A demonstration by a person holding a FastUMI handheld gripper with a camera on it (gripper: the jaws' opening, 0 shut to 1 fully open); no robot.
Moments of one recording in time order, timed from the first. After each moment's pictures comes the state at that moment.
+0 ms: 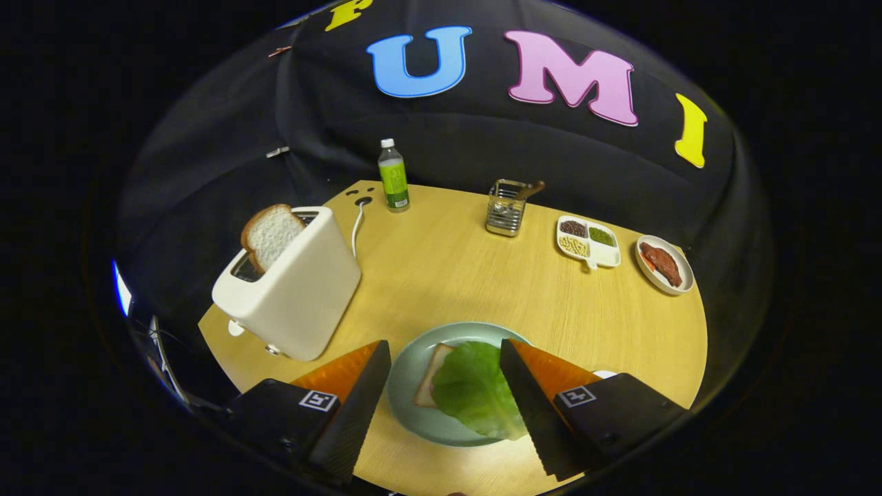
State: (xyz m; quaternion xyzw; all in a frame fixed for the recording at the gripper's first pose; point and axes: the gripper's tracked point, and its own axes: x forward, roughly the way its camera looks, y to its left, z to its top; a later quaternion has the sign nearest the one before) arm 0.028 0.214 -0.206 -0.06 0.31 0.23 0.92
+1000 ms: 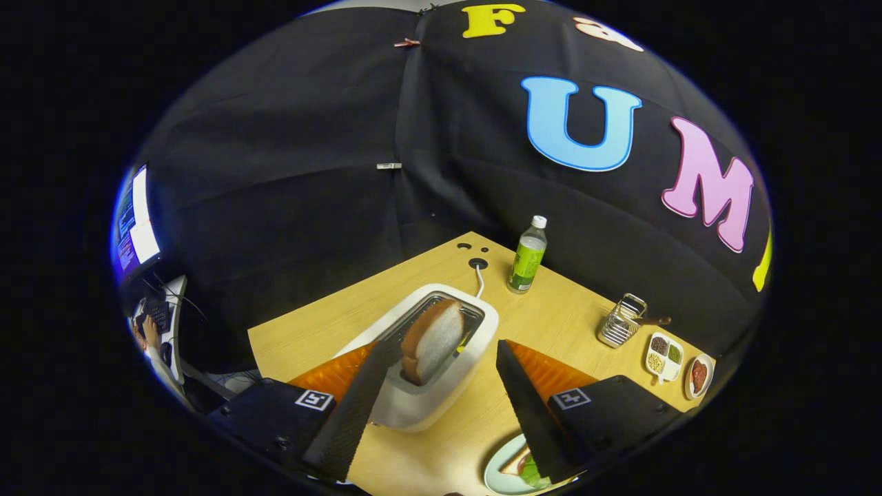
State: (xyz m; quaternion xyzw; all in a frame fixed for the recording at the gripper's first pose) arm 0.015 0.422 -0.138 -0.15 0.20 0.39 0.89
